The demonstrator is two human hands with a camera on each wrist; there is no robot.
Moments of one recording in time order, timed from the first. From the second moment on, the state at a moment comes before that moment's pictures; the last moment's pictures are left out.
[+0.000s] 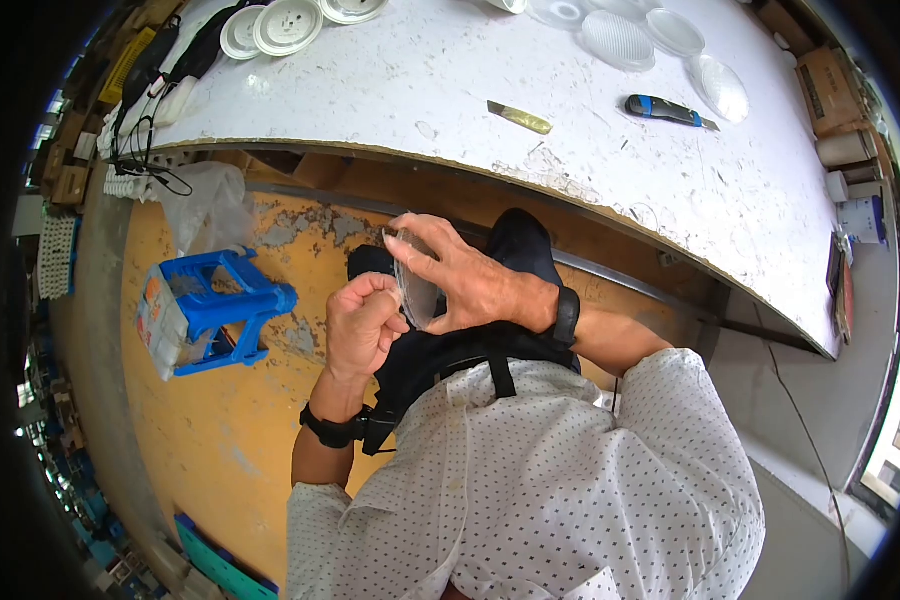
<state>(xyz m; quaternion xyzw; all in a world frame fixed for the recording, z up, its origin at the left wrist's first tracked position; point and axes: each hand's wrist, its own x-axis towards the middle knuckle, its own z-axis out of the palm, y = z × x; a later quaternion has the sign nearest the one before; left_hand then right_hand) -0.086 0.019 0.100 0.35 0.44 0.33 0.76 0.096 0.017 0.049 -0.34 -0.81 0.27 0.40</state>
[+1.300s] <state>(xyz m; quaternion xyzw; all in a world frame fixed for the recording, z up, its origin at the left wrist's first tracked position) -0.073 0.006 0.092 0.52 0.42 0.33 0.67 0.104 0.005 0.043 -0.39 -0.77 0.28 0.43</state>
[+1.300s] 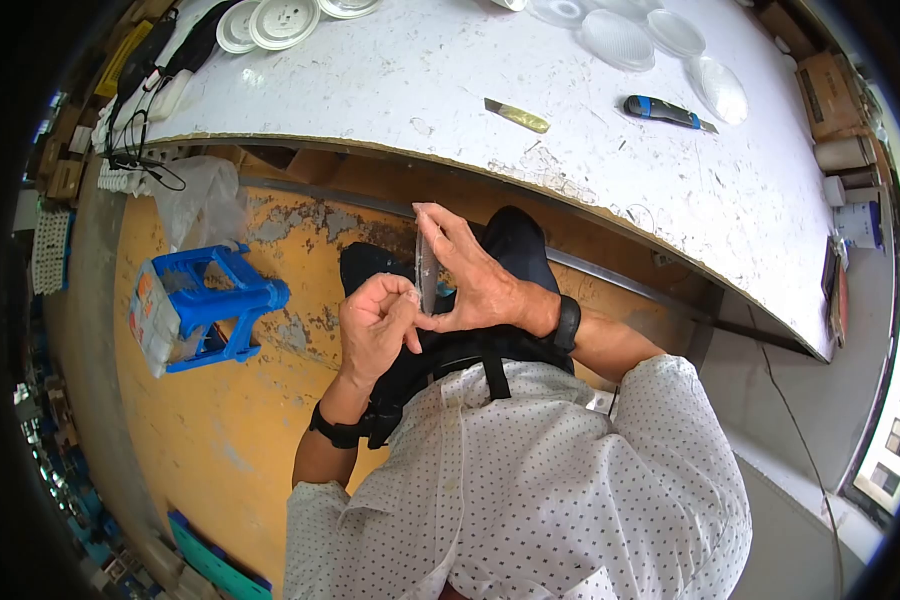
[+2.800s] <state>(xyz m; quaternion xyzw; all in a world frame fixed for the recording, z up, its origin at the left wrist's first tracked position) -0.056 -0.008 0.073 0.74 0.39 0.43 0.34 0.118 0.000 0.042 -0.42 -0.75 0.30 0.41</state>
